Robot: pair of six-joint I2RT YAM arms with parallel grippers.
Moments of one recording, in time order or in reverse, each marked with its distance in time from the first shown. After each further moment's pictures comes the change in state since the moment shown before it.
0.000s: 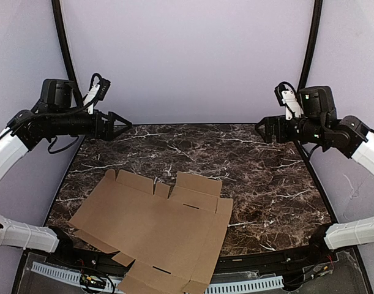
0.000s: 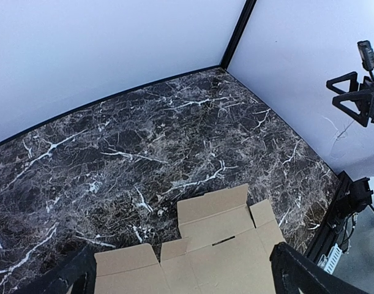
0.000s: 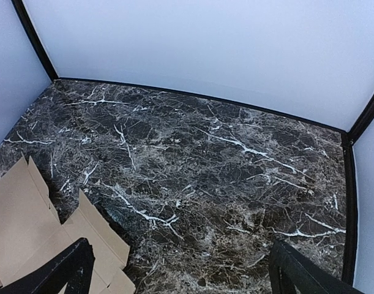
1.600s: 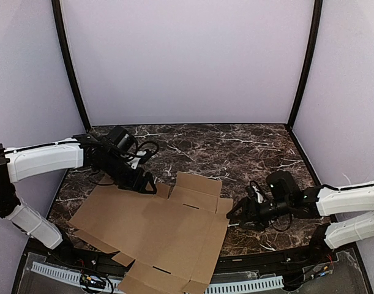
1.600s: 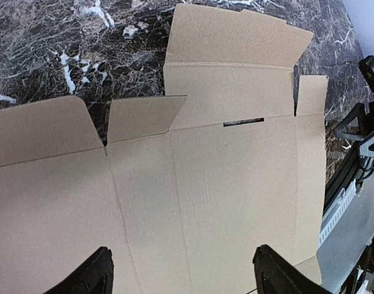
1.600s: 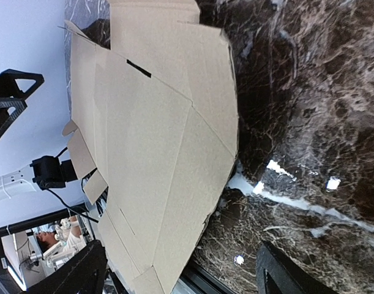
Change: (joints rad) left arm -0.186 0.346 -0.259 -0.028 0.023 -0.204; right arm 0.177 0.028 -0.851 0.621 -0.667 0.880
